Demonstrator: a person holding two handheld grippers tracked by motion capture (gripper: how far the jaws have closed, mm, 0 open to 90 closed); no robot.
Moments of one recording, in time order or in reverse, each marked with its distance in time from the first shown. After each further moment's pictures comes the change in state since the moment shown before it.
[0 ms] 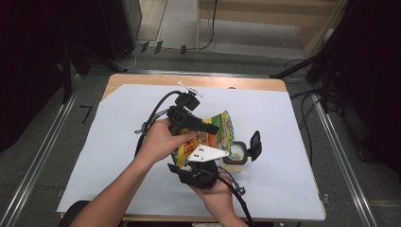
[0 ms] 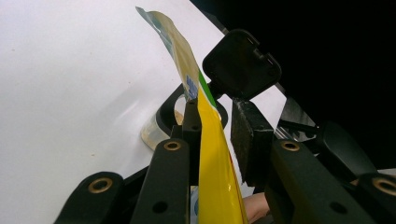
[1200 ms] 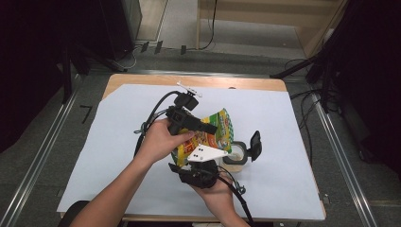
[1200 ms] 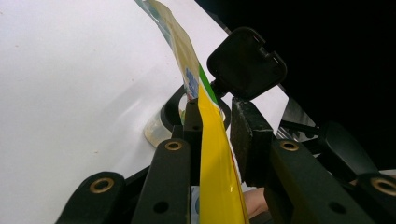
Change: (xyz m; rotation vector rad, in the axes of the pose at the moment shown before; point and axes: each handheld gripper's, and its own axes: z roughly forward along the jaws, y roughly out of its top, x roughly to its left) left arm 0.004 -0.002 0.001 0.003 0.004 -0.011; right arm -0.003 -0.001 0.002 0.017 -0.021 -0.026
